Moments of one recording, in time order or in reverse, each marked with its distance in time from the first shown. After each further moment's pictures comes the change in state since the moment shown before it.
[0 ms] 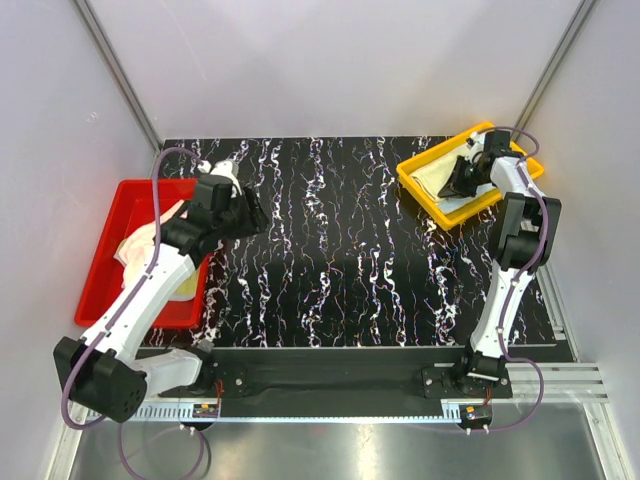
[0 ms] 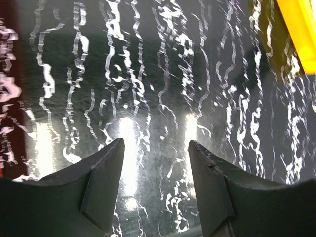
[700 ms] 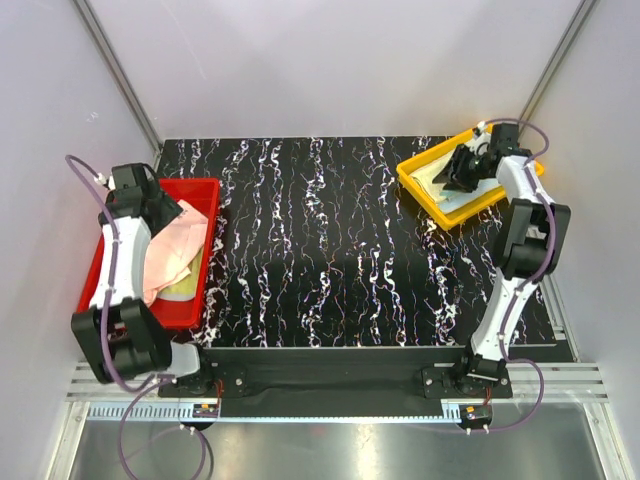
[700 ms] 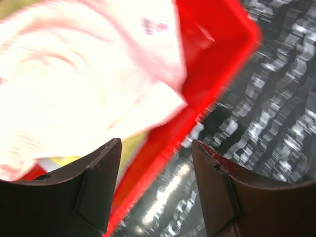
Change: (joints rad) left arm 0.621 0.156 0.075 -0.061 -0.075 -0.037; right arm -0.002 -0.081 -0.063 0.038 -0.071 0.066
